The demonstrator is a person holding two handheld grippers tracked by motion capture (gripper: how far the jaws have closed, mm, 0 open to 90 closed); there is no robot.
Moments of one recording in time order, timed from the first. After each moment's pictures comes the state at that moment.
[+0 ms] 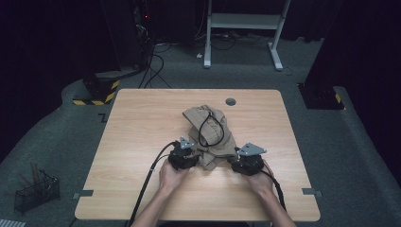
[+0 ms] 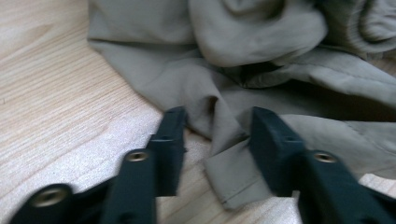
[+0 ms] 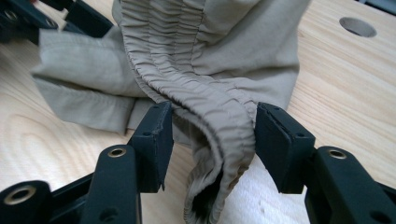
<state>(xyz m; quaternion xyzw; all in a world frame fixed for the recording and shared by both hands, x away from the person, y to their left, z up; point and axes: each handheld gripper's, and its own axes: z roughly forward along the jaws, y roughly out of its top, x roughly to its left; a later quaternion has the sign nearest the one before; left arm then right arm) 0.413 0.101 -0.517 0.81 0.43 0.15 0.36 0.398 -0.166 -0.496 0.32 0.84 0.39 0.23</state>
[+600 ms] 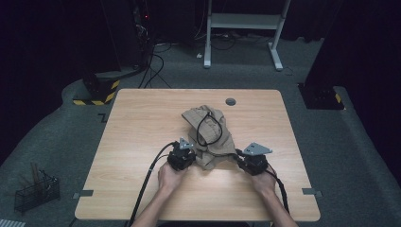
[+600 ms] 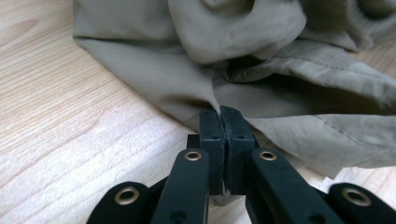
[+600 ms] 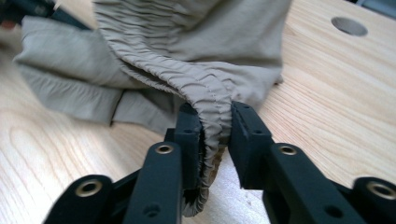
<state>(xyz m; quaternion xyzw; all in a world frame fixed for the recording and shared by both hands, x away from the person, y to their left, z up) 0.410 0.107 -0.515 0.82 0.42 0.14 0.36 0.401 -0.186 -0.497 0.34 0.82 0.41 0.21</state>
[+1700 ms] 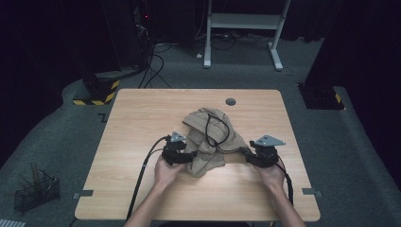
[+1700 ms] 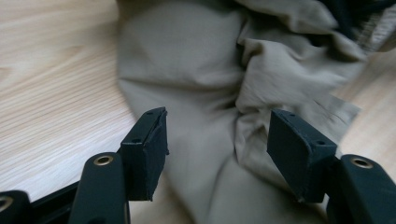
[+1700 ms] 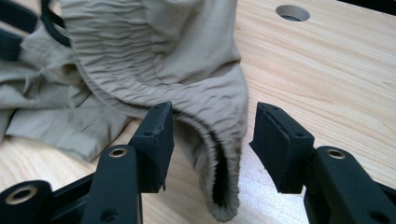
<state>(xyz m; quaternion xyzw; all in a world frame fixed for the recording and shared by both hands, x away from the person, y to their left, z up) 0.429 0.116 -0.503 0.79 0.46 0.12 0.39 0.415 -0.211 -0.482 0.39 0.80 0.40 0.22</state>
